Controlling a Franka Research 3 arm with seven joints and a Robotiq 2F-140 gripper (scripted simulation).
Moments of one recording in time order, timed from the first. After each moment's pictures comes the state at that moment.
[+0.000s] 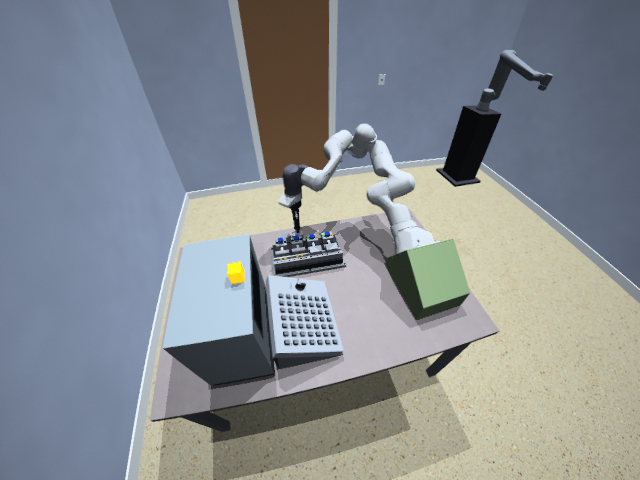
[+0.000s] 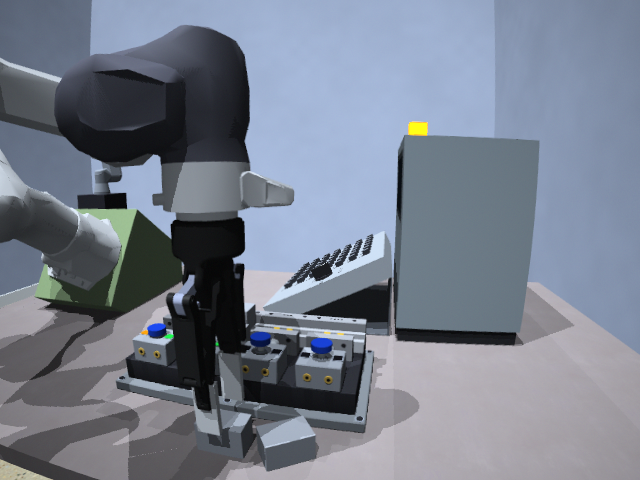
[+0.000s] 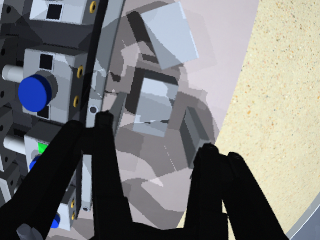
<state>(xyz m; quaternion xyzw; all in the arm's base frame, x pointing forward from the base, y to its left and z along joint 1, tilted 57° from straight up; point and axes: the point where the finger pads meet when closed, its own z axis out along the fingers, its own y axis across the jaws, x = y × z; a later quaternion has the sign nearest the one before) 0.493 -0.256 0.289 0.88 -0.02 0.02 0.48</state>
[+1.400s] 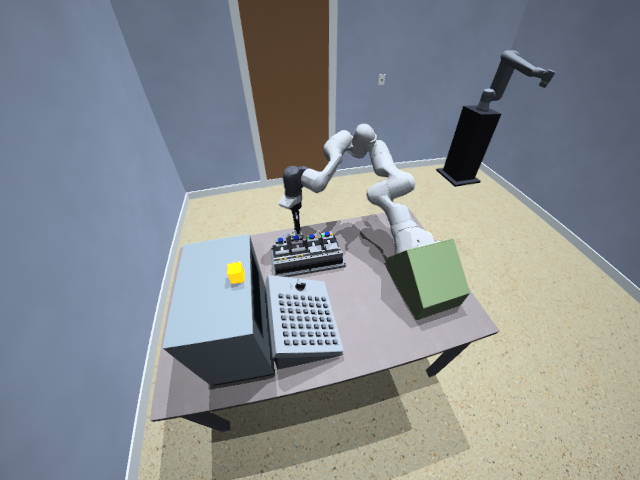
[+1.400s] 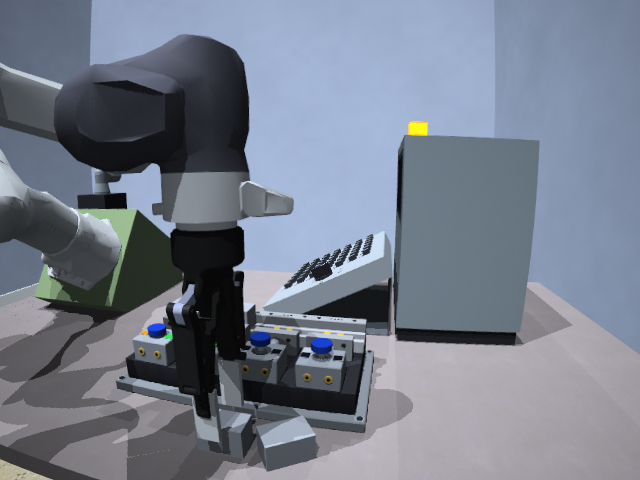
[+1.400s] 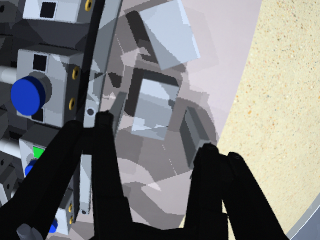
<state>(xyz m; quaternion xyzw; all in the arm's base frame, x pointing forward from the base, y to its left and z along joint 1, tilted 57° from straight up) 0.492 -0.264 0.285 0.88 -0.02 0.01 0.48</state>
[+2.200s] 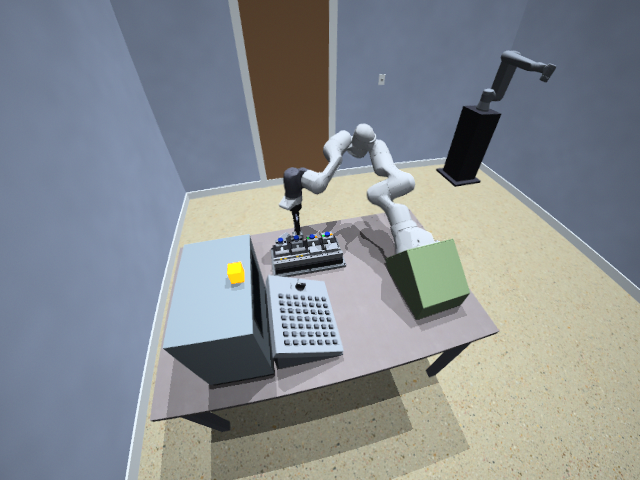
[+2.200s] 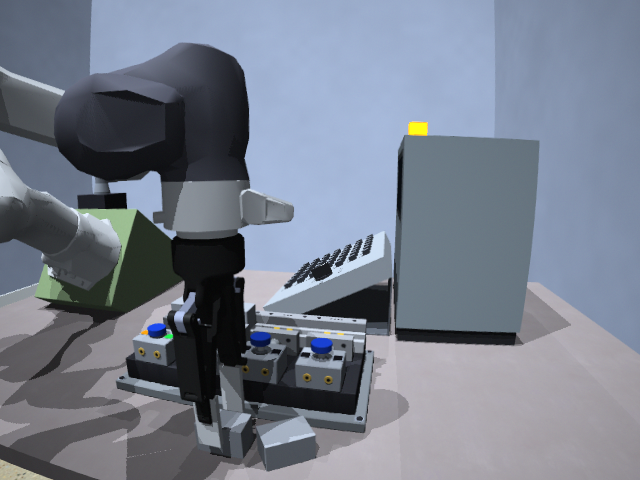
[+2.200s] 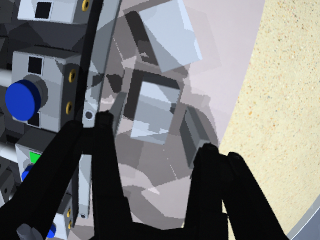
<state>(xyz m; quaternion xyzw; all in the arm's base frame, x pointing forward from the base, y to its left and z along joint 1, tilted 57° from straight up) 0.492 -0.270 0.281 0.88 -0.02 0.02 0.48</state>
